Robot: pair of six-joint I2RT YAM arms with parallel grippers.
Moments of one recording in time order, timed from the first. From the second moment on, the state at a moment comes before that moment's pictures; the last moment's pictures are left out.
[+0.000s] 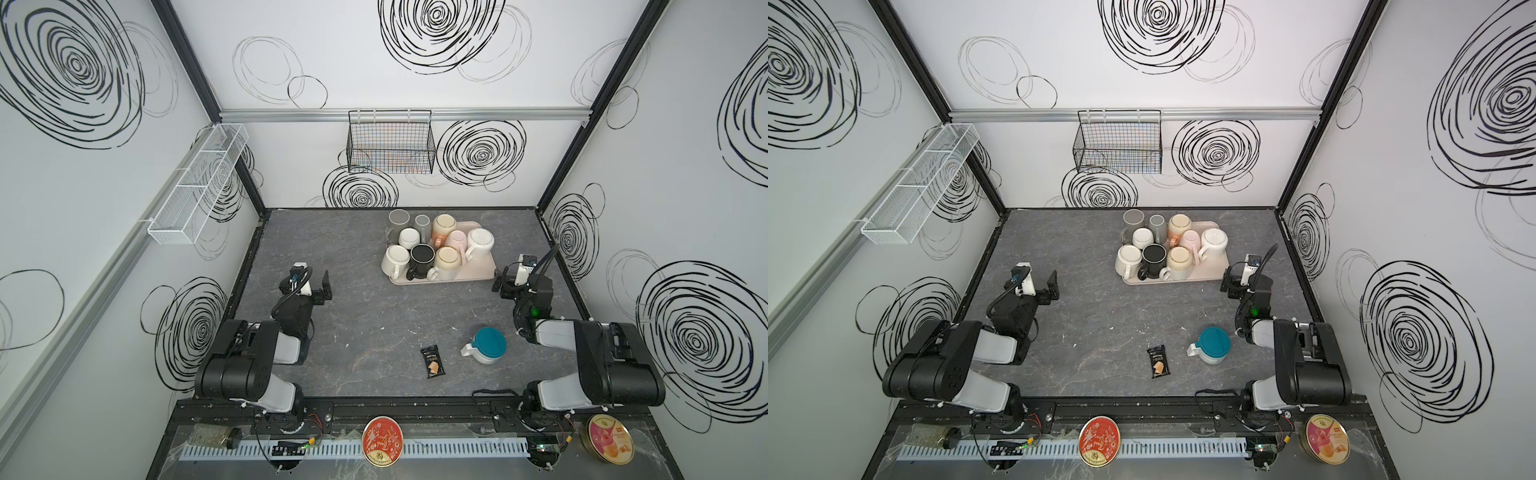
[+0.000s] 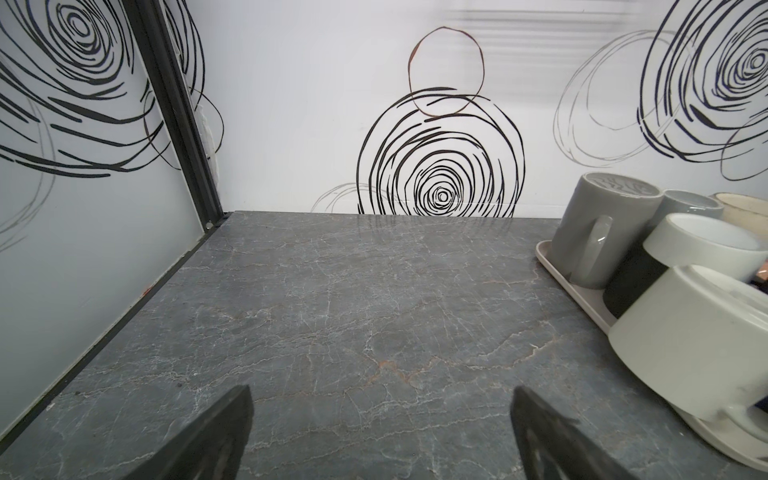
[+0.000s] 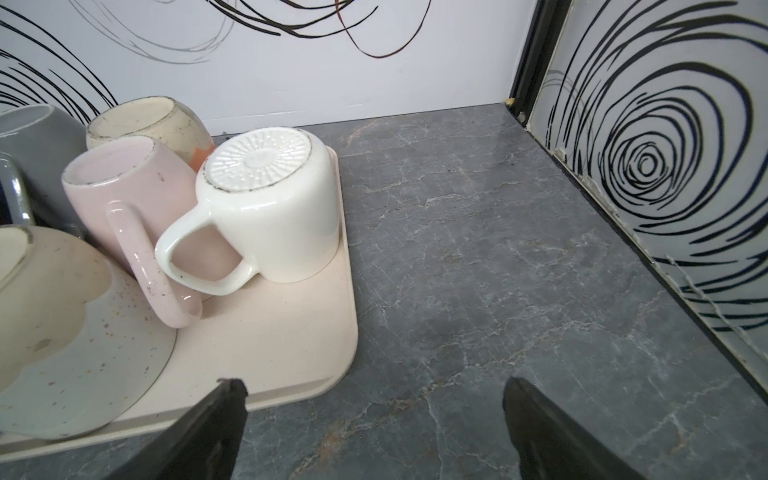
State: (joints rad) left arm 0.00 1.51 0.17 1.24 0.00 -0.03; right arm -0.02 1.43 0.38 0.68 0.02 0.07
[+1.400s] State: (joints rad) left arm -0.18 1.77 0.80 0.50 0.26 -0.70; right arm -0.11 2.03 1.28 -0.29 -0.42 0.28
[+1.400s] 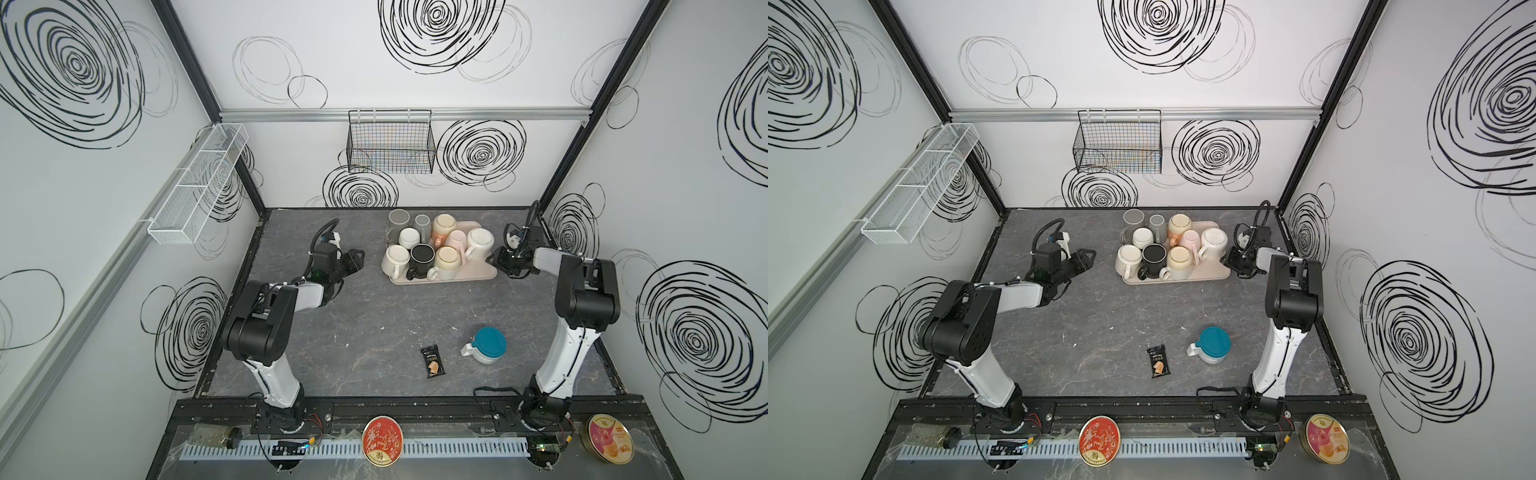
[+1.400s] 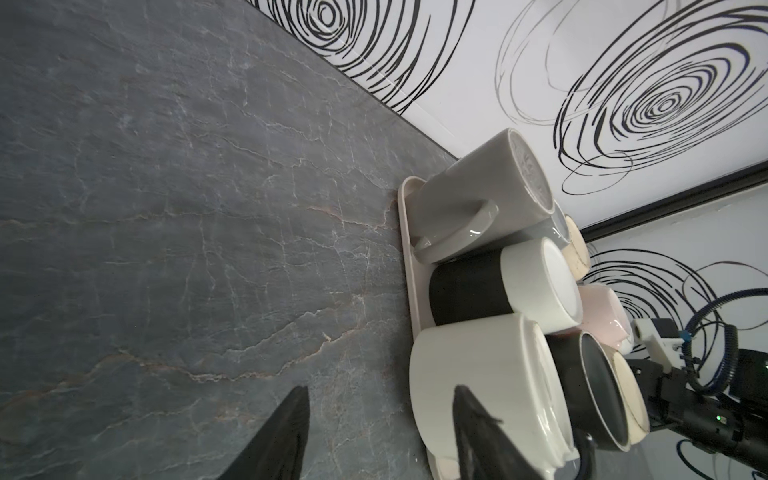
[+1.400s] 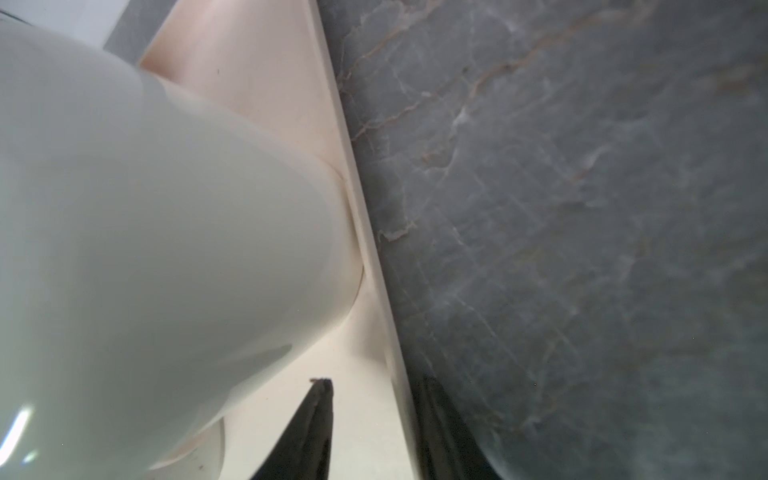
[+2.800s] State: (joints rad) left arm 0.08 1.57 0.70 0.40 0.27 -0.70; right arm 0.19 2.39 1.93 -0.63 -0.31 0.17
